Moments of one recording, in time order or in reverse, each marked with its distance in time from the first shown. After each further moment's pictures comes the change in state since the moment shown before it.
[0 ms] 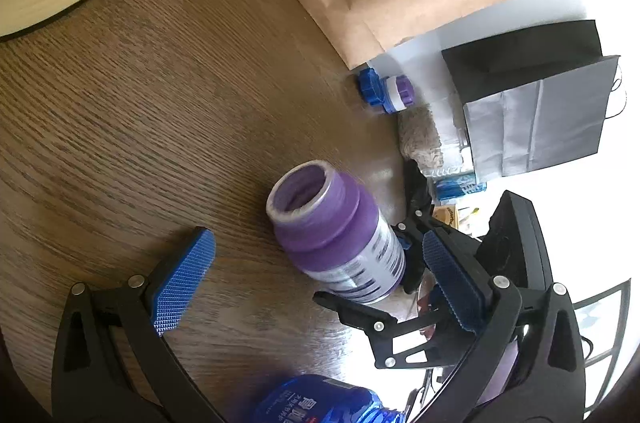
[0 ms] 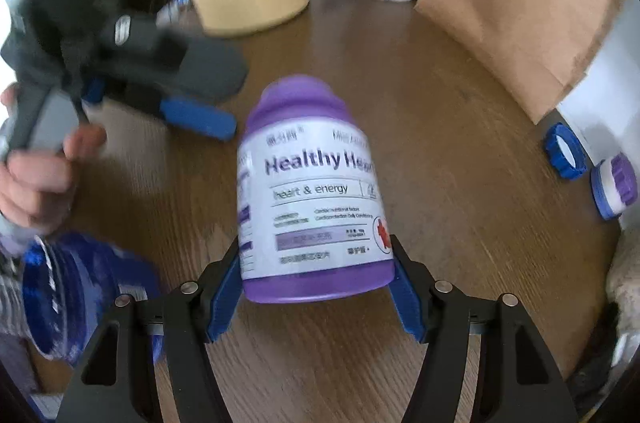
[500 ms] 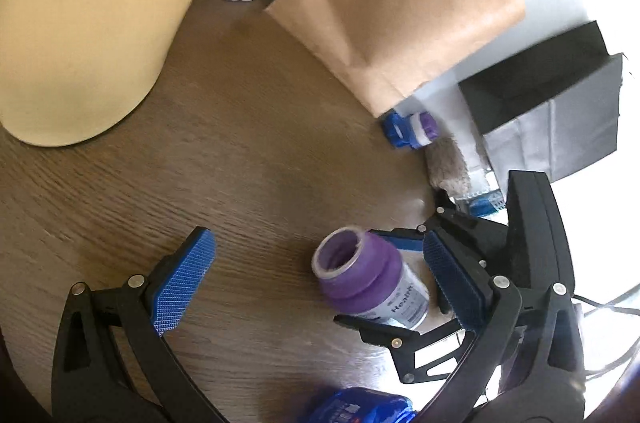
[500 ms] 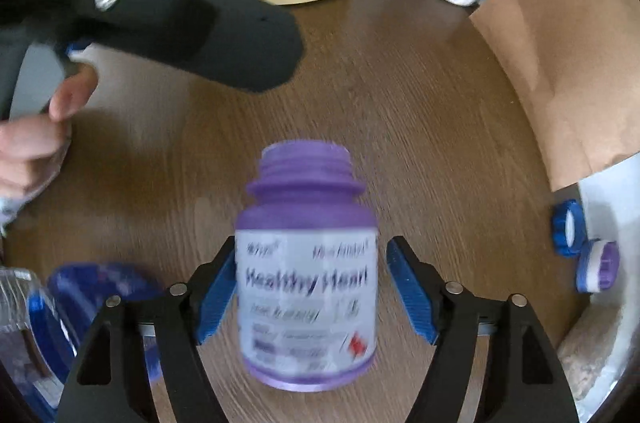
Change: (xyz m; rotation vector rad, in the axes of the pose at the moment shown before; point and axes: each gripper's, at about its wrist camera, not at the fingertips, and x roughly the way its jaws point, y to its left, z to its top) left arm -0.029 0.006 0.023 0.078 -0.105 0.139; right arm 0.030 0.015 0.062 -0.124 0.182 -0.006
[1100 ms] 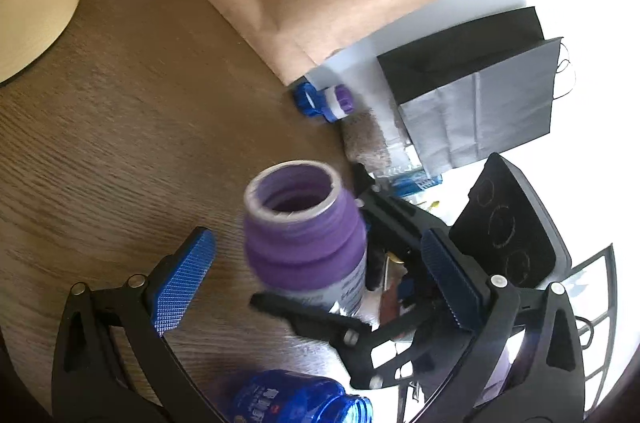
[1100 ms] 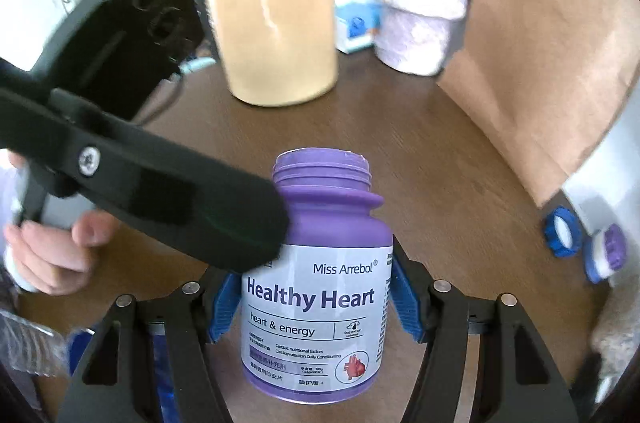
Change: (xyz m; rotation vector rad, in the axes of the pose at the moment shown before) left arm 0.010 -0.026 -0.030 0.024 0.039 -0.303; right arm -0.042 0.017 -0.029 0.102 -0.374 0.021
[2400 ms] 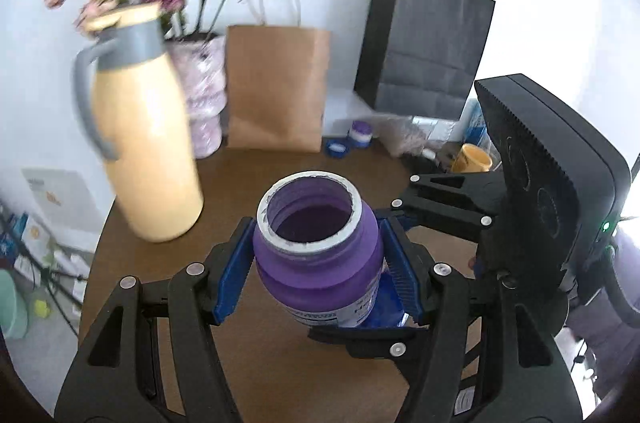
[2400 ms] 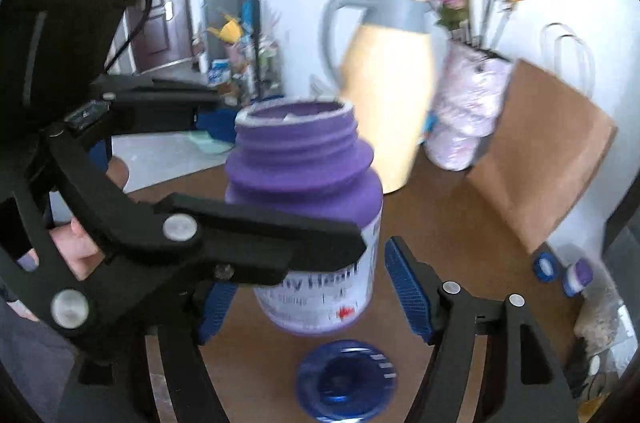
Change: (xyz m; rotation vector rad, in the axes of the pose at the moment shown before) left arm -0.151 -0.160 -0.119 0.695 -0.208 0.523; right arm -0.100 0.157 0.015 -0.067 -0.189 -0.051
